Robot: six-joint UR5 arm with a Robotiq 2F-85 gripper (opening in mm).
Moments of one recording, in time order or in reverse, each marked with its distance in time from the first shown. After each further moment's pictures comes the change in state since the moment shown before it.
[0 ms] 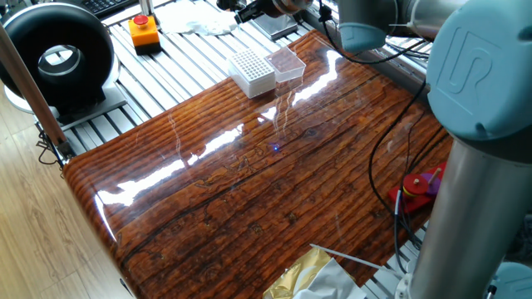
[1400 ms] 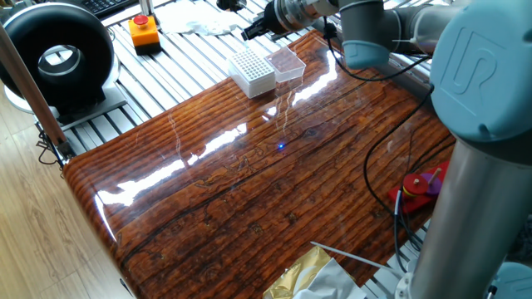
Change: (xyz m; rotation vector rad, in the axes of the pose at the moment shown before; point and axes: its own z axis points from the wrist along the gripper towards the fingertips) arm 0.040 -0.003 0.002 0.014 0.032 0.023
